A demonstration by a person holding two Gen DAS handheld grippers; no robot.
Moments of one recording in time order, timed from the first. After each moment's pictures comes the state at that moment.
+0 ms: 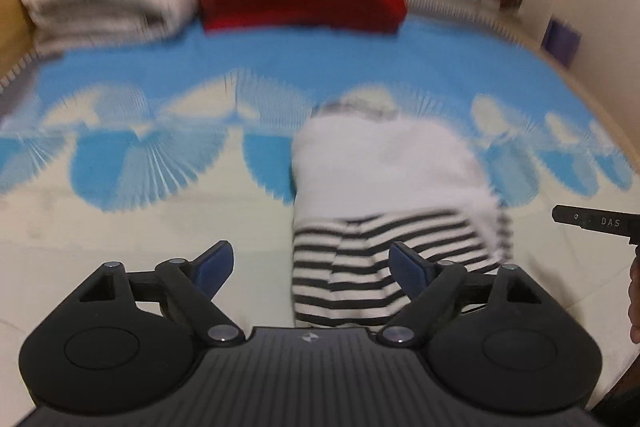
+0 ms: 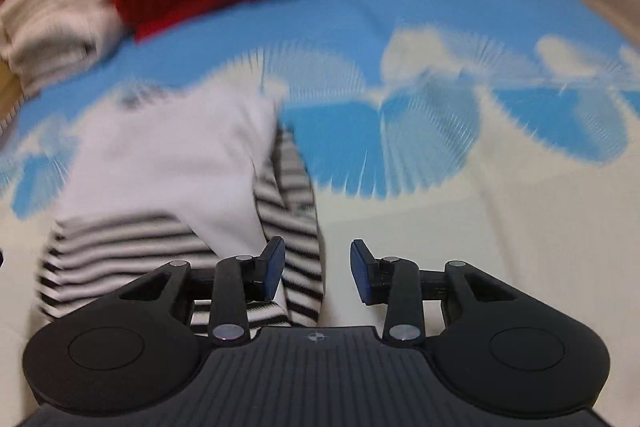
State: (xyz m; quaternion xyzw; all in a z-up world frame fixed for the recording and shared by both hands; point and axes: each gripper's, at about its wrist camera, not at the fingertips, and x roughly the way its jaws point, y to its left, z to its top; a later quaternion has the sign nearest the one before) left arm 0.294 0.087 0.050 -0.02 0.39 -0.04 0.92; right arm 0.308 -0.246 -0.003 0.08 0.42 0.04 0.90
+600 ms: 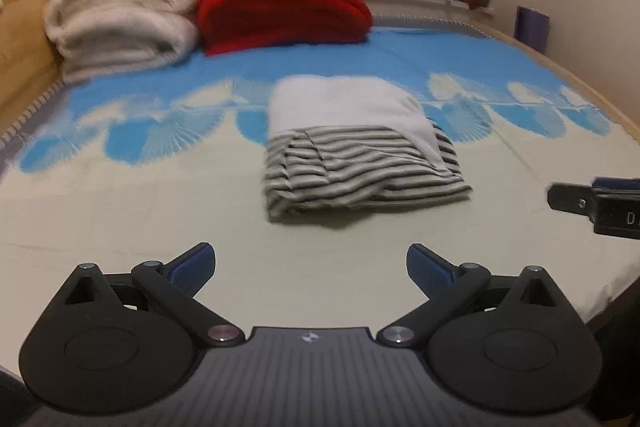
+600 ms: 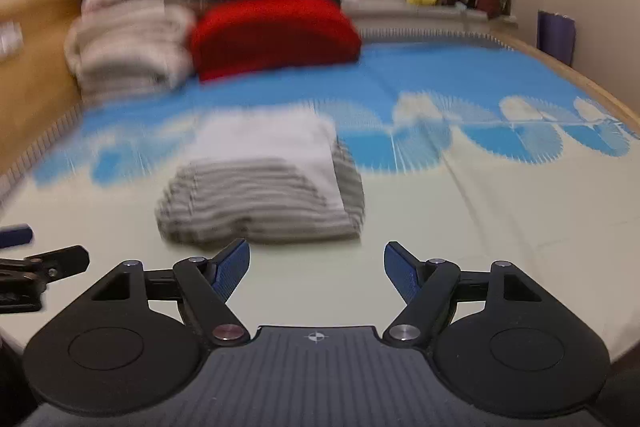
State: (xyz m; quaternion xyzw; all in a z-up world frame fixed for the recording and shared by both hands) left arm 0.118 0.023 0.022 0.03 0.35 -0.04 0.93; right arm 0.087 -0.205 0.044 0.04 0.33 0.05 0.94
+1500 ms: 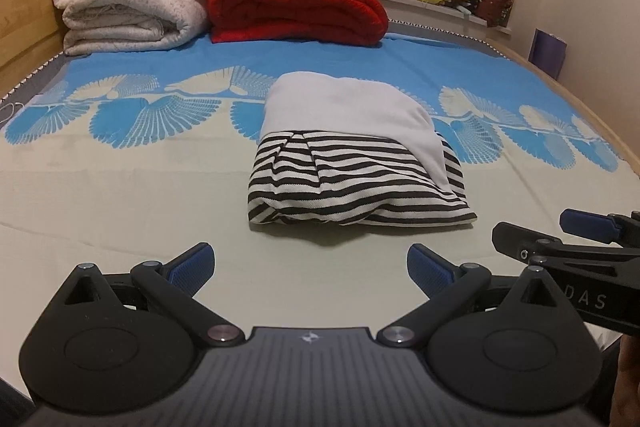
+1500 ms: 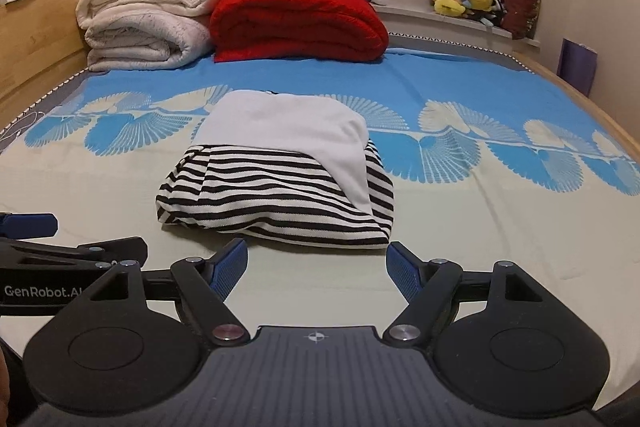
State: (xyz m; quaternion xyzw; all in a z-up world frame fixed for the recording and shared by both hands) left arm 0.156 0.020 0.005 -0.02 0.36 -0.02 0.93; right arm 0.121 -0.152 0.018 -0.02 0.32 0.06 0.94
